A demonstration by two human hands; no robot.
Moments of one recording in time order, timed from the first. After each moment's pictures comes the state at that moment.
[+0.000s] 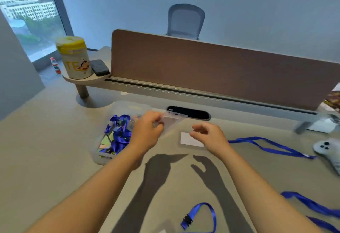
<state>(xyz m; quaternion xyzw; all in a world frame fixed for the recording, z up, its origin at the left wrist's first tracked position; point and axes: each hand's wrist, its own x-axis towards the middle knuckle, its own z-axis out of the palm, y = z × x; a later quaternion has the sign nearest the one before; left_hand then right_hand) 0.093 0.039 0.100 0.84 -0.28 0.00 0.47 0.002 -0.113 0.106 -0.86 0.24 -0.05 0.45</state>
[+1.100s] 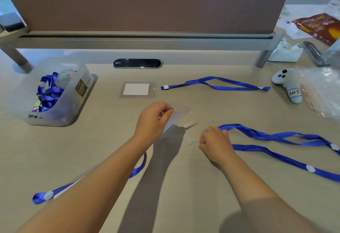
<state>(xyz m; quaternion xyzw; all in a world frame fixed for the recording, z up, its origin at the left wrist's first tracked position) -0.087 -0.120 0.029 0.86 -0.31 -0.10 0.39 -0.195 -0.254 -0.036 -0.95 0.25 0.11 0.13</state>
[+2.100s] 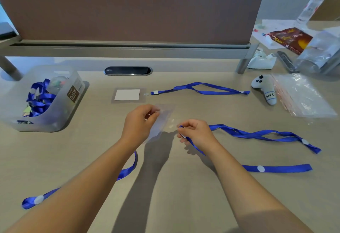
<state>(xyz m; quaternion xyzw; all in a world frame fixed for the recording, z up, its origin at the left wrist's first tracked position) -0.097 -0.108 0.041 0.85 -0.28 -0.09 0.44 -0.197 -0.231 0.022 -0.69 0.33 -0.01 0.65</state>
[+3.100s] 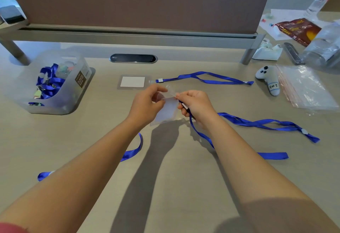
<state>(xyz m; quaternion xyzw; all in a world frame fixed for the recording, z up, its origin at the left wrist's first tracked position) -0.098 -0.104 0.051 0.82 -0.30 -0.12 0.47 -0.178 -0.215 0.069 -0.67 0.32 -0.06 0.67</state>
